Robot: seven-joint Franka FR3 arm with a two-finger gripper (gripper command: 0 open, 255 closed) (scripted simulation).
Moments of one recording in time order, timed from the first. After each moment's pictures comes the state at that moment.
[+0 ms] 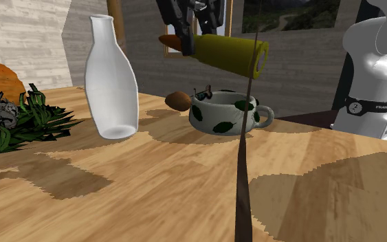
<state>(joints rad) -0.10 0.41 0.20 -1.46 0.07 1.77 1.16</state>
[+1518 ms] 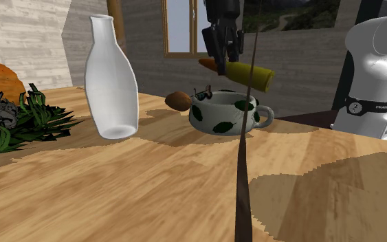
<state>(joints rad) -0.24 0.06 0.12 -2.04 0.13 1.99 0.91</state>
